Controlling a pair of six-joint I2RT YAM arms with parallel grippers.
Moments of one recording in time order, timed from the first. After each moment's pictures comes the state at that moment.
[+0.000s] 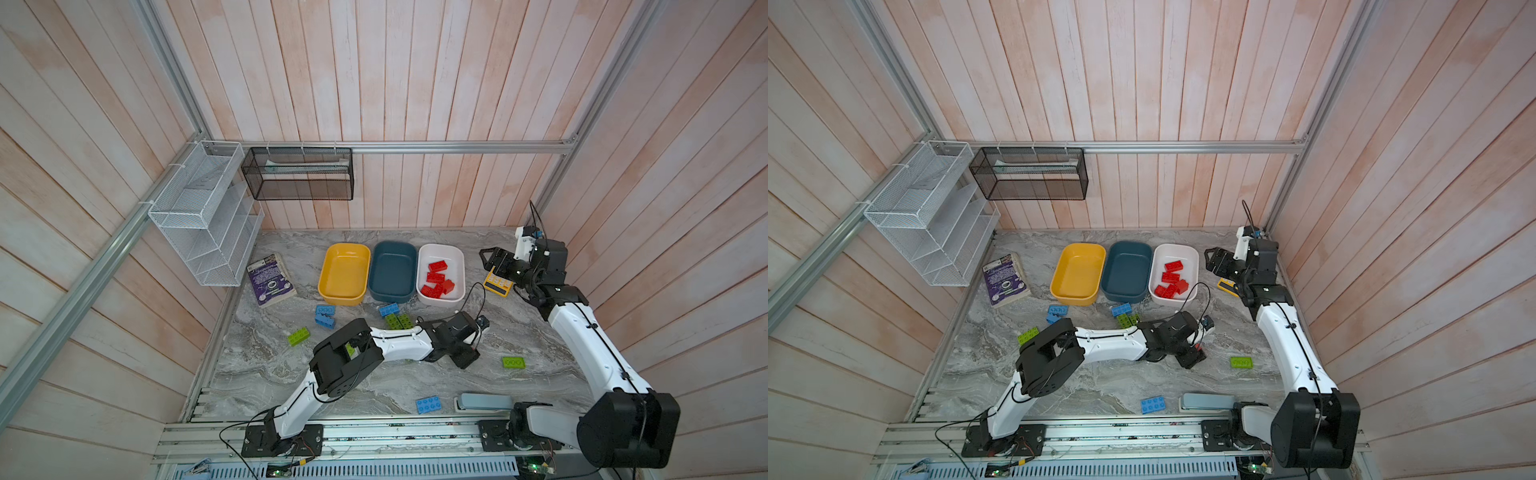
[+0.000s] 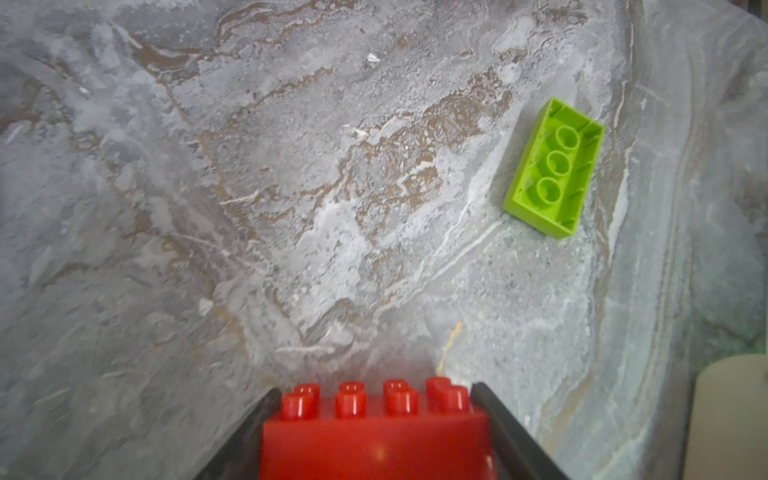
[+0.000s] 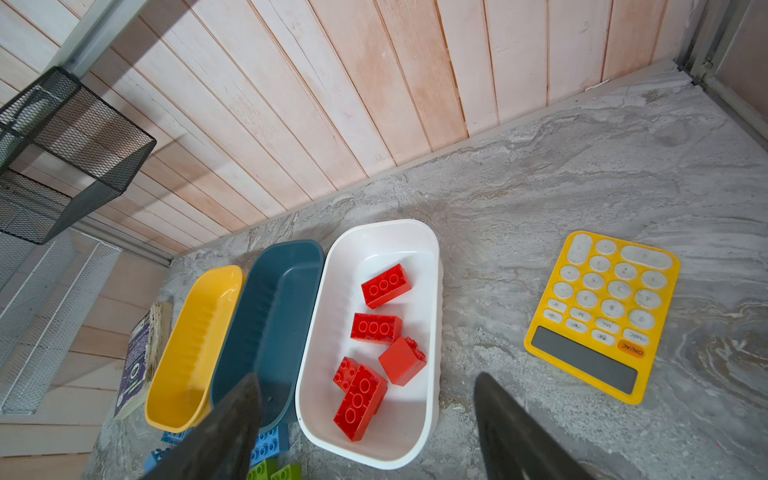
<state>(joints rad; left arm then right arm) -1.12 2.19 1.52 -0.15 0.10 -0.08 0.02 1.23 1.01 -0.24 -0.31 0.43</state>
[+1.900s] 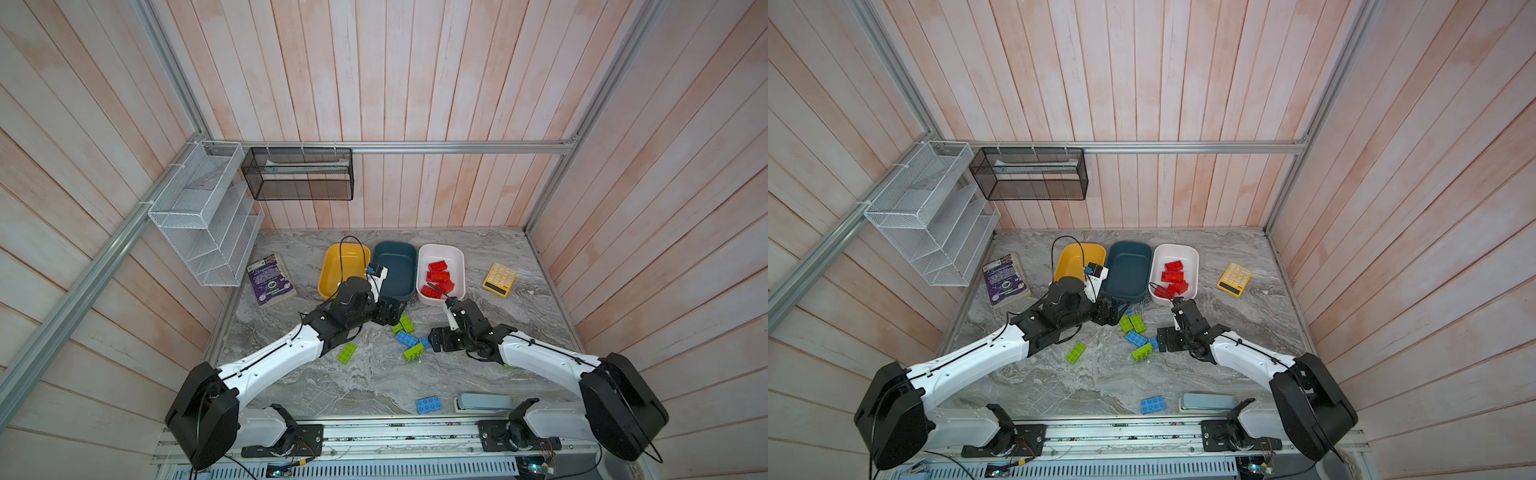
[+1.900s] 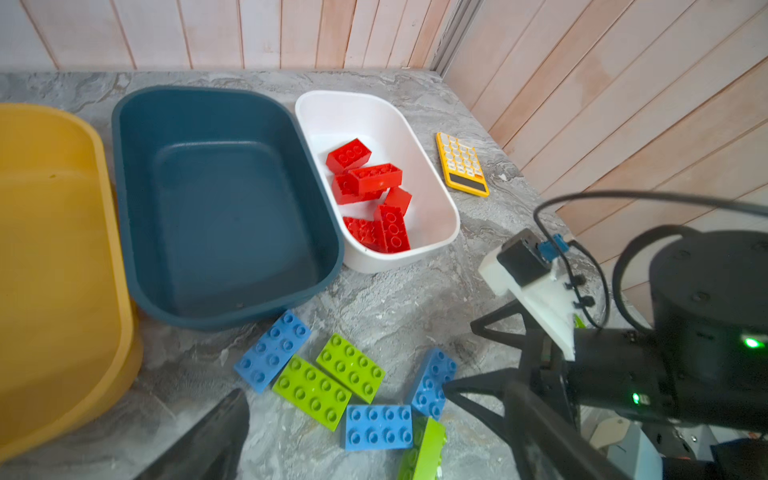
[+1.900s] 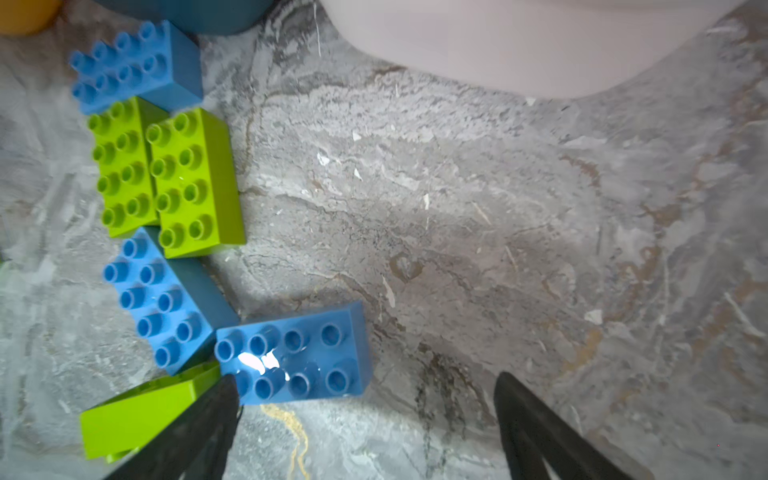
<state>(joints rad) -0.71 1.28 0.84 -0.07 0.09 -0.35 0.60 1.34 0.59 -0.25 -0.01 0.41</state>
